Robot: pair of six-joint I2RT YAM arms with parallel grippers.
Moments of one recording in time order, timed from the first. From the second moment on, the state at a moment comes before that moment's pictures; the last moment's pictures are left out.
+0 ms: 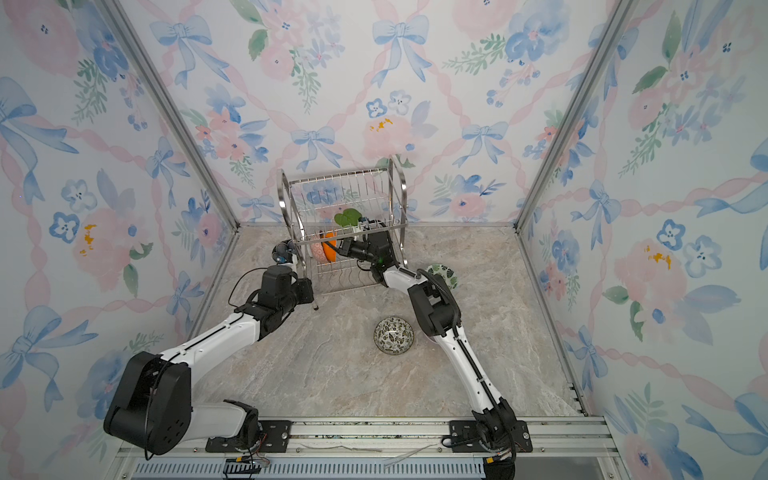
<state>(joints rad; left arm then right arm) -0.31 1.35 0.73 0.02 -0.09 -0.38 0.57 2.70 2.11 0.73 -0.70 1.01</state>
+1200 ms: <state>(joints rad) -0.31 1.35 0.73 0.02 -0.09 -0.38 0.57 2.70 2.21 0.41 -0.74 0.71</state>
